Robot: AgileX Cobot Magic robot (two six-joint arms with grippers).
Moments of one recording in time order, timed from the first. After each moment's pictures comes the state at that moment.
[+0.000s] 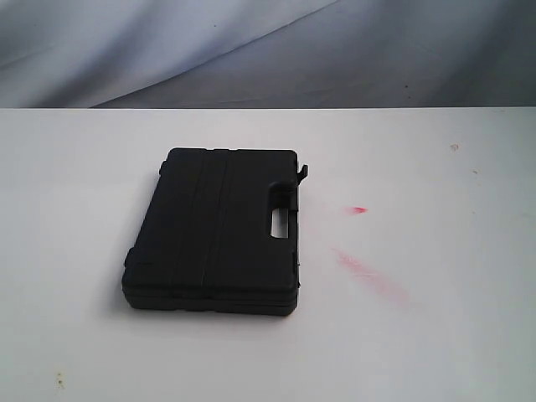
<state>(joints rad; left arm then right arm) -0.05 0.00 0.00 0.08 0.21 -0.07 0.07 0.50 -0.64 0.24 0.92 -0.24</state>
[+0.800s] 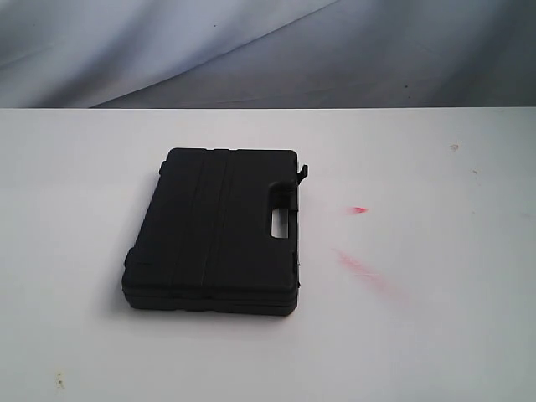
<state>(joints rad) -0.05 0.00 0.00 0.08 0.21 -0.07 0.07 1.03 -0.78 0.28 1.14 -0.25</state>
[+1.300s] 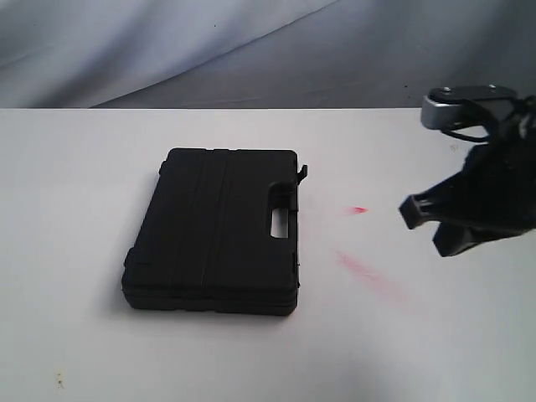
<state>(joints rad) -0.05 0.00 0.00 0.08 0.21 -0.07 0.48 1.41 -1.04 0.15 1.08 0.00</state>
